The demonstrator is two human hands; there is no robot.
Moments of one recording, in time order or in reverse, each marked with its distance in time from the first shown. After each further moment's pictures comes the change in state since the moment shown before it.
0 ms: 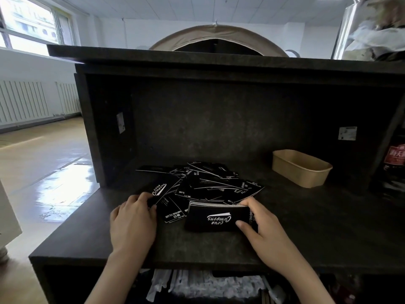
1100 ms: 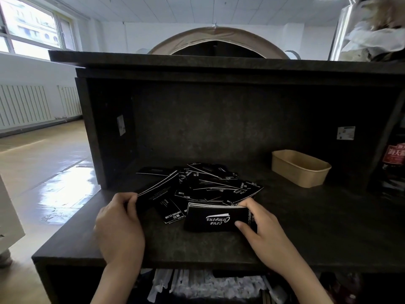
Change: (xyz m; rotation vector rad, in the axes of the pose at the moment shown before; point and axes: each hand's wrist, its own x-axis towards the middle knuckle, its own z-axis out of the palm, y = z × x) left_hand -0.012 0.000 -0.010 -0.374 0.412 -0.178; right_hand -0.002 -0.001 -0.002 0.002 0.009 0.012
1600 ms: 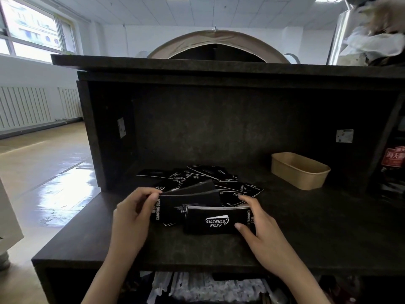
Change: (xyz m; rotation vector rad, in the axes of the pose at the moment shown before) left_hand 0.011 0.007 -0.001 -0.394 -0.355 0.198; right_hand 0.001 0.004 0.003 -0.012 -0.022 0.061
